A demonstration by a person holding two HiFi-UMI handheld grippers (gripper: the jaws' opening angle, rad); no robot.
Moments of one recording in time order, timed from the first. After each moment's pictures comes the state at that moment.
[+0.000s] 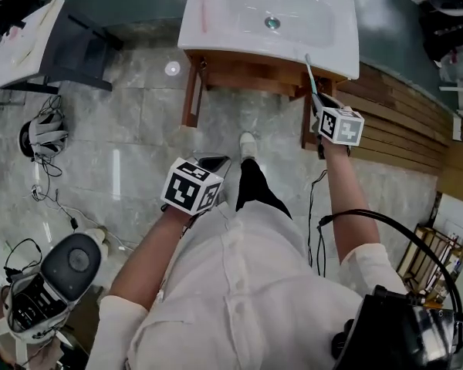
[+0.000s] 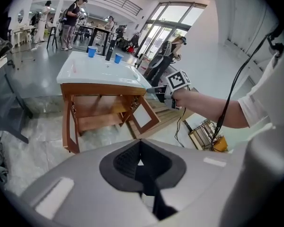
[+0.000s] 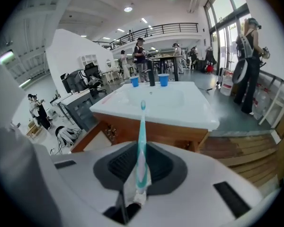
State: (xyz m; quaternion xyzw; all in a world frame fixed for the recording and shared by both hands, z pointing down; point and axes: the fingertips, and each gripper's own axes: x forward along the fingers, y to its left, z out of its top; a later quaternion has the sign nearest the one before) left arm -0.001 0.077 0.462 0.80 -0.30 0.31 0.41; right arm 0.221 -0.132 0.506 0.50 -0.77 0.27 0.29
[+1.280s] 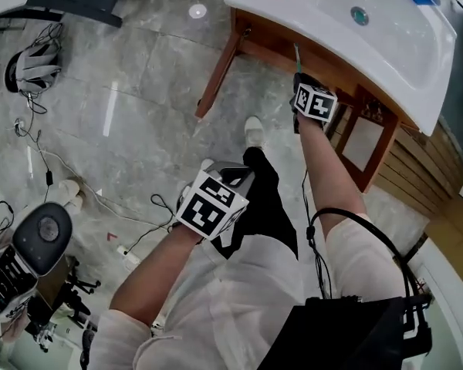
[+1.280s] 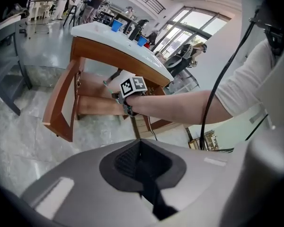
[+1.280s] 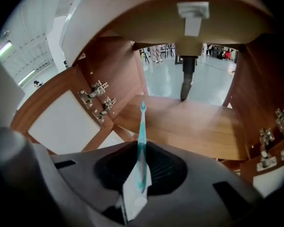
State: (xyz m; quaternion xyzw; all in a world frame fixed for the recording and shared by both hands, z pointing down) left arm -0.032 0.037 0.606 0.75 -0.31 0.28 0.51; right arm 0.024 -0.234 0.811 0.41 -0.78 0.31 0.35
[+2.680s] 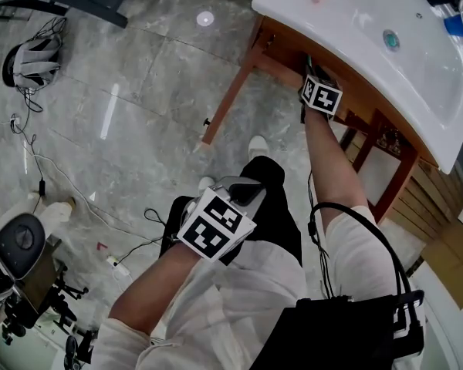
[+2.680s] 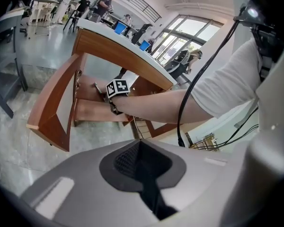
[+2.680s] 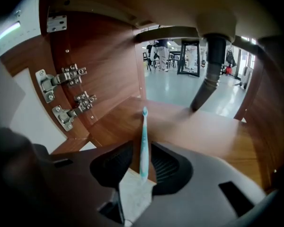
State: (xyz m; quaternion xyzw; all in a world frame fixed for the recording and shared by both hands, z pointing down) left arm -0.045 0.015 0.658 0.78 -0.31 0.24 0.49; right arm -0.018 -0.320 0.884 0.45 -0.79 0.24 0.34
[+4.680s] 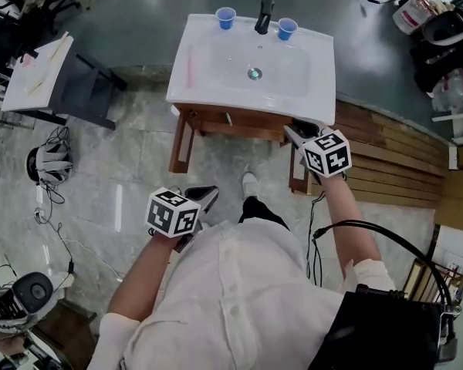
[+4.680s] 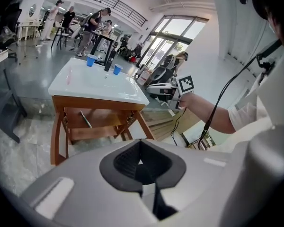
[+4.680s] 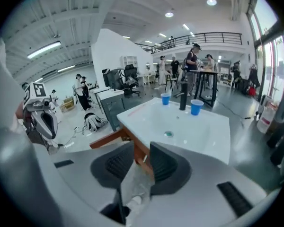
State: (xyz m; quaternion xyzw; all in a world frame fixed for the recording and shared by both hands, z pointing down) left arm 0.017 0.003 0.429 0.81 -0.32 0.25 0.43; right arm 0.174 -0.193 0.425 0.30 -0.89 0.17 0.30
